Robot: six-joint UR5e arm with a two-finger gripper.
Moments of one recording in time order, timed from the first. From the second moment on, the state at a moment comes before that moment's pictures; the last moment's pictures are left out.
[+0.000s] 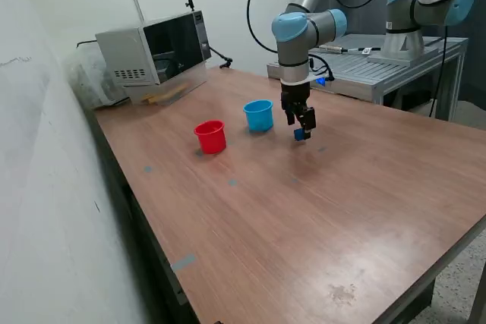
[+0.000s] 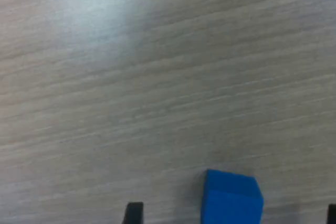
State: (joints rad) arm -0.05 -0.93 1.76 -2.37 -1.67 3.33
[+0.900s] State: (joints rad) arm -0.04 -0.93 1.77 -2.37 -1.65 3.33
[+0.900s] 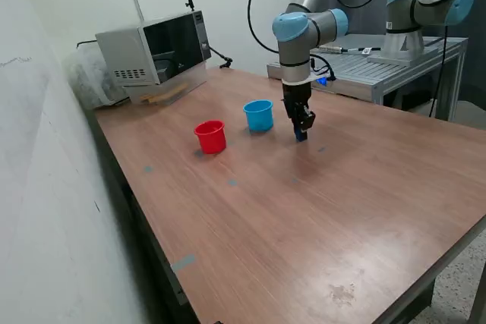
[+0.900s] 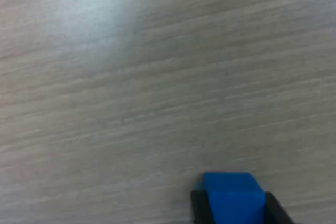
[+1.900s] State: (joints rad) arm -0.10 -1.12 1.76 -2.34 -1.66 3.31
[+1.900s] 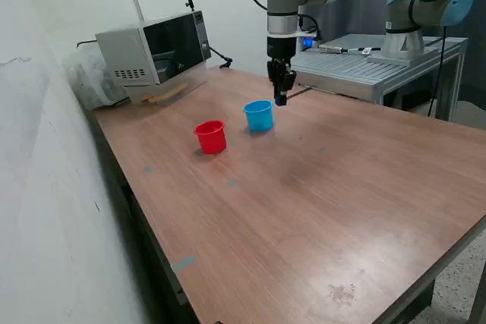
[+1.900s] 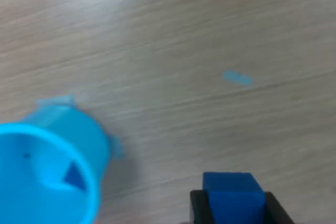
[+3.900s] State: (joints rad) arm -0.32 -1.11 1.76 -2.30 -1.66 3.28
